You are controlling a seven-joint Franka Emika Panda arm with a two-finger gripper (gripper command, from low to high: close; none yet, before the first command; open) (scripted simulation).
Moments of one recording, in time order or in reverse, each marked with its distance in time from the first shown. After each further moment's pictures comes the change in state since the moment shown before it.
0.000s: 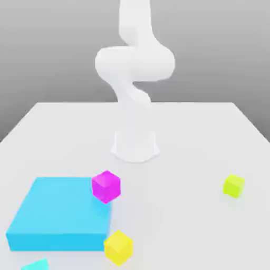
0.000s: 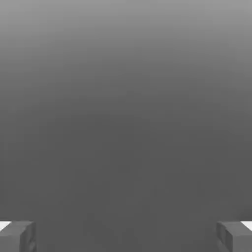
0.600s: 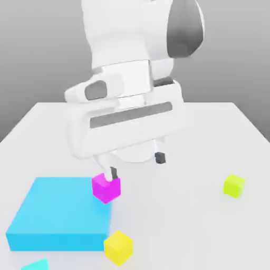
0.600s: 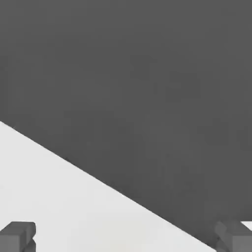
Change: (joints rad) arm 0.210 0.660 -0.226 -0.148 0.219 0.273 -0.743
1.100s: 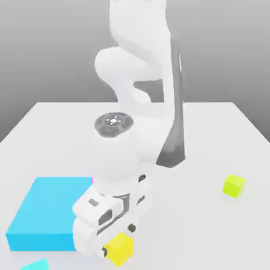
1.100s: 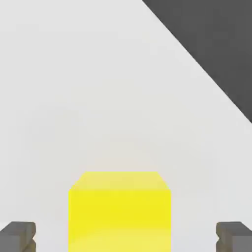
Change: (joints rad) arm -0.107 0.454 0.096 -0.034 0.035 0.284 -0.301
